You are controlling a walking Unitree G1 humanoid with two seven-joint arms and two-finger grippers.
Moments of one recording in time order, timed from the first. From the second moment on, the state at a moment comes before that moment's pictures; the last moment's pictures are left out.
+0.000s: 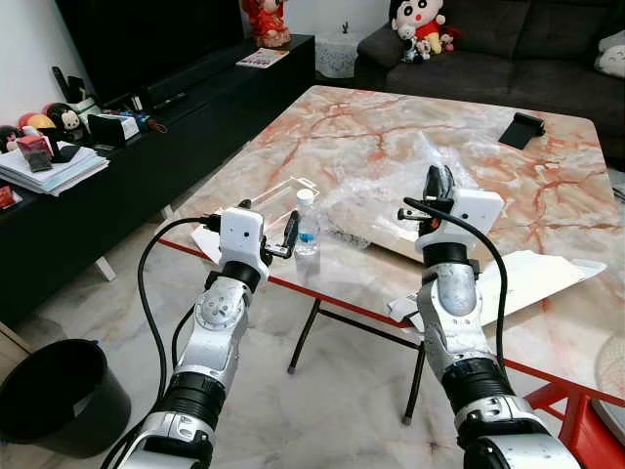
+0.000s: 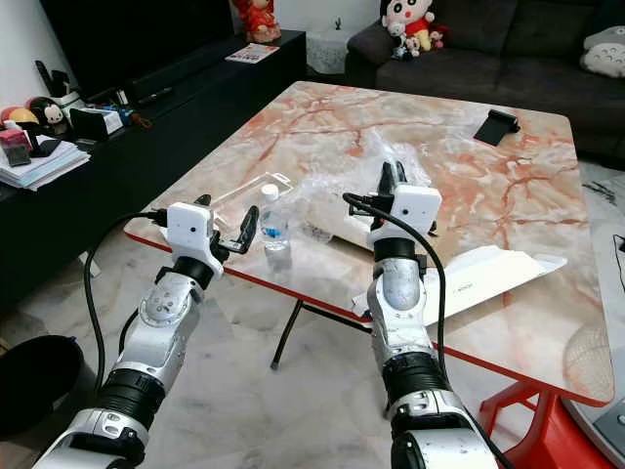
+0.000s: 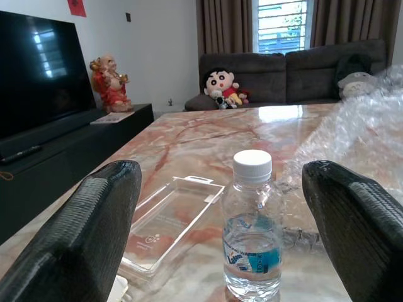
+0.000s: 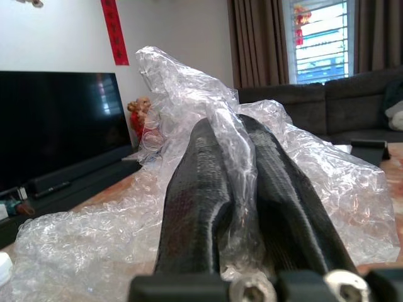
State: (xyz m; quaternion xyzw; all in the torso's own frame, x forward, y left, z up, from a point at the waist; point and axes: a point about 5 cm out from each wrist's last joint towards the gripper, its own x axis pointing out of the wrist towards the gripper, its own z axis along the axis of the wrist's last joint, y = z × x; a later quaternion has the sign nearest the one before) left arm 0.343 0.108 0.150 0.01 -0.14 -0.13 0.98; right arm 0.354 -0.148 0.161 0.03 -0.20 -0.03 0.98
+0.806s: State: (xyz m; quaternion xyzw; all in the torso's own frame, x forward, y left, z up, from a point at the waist) left arm 0.343 0.108 0.149 0.01 -0.15 -0.13 0.98; right arm 0.354 -0.148 0.159 0.03 -0.19 -0.03 0.98
